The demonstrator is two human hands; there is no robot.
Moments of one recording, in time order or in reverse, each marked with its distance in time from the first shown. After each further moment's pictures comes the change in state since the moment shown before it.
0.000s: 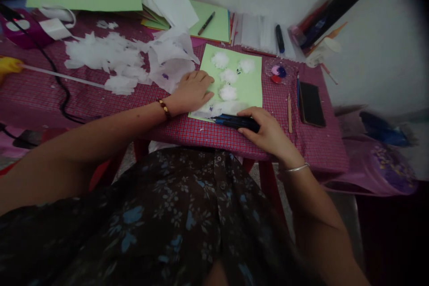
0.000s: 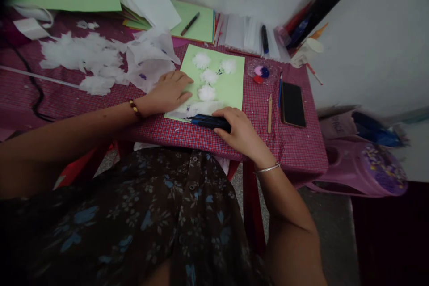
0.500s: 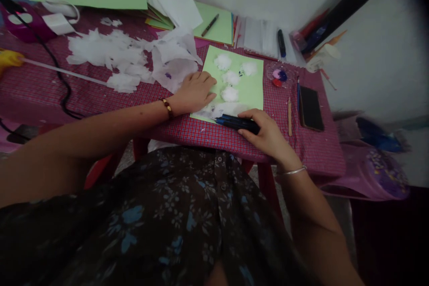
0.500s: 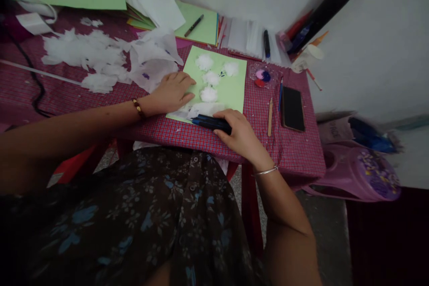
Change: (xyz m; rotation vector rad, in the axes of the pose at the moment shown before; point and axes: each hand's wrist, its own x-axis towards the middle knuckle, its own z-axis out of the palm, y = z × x) left_hand -0.001 0.001 0.000 -0.014 0.037 0.008; right_hand 0.001 -0.004 0.001 0.031 0.002 0.035
